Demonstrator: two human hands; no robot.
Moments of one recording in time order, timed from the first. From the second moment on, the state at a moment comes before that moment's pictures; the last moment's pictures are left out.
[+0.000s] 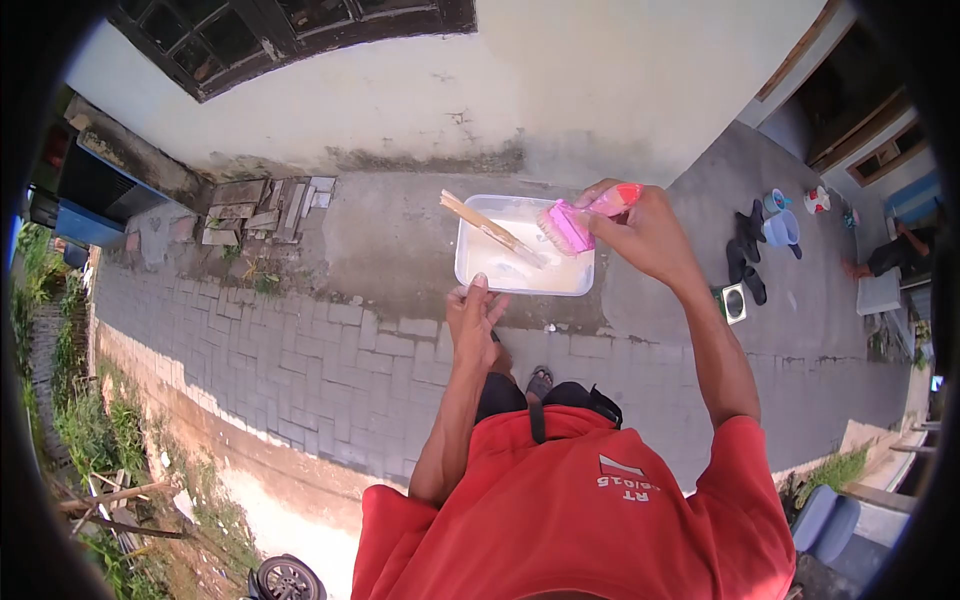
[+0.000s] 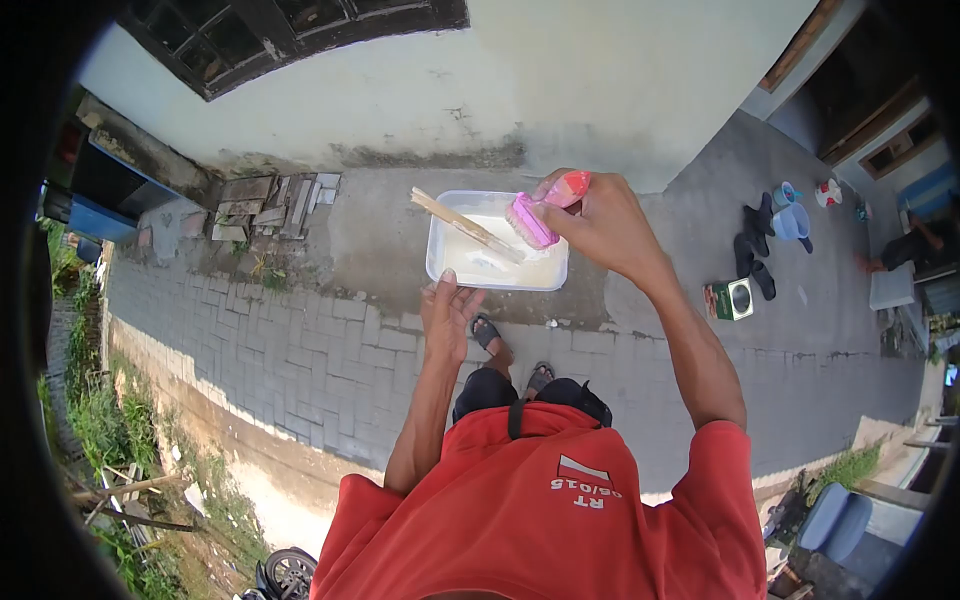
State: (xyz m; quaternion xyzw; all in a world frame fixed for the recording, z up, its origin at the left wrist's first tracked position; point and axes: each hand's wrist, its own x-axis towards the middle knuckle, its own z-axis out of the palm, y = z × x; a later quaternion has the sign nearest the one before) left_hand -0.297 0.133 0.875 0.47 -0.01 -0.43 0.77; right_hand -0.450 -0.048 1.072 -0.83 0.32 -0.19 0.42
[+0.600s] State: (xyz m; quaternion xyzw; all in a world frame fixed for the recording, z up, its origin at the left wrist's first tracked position) left_hand -0.351 0.123 0.852 0.49 -0.01 -0.45 0.75; right_hand -0.452 -0.036 0.973 -0.93 0.20 -0.17 0.27
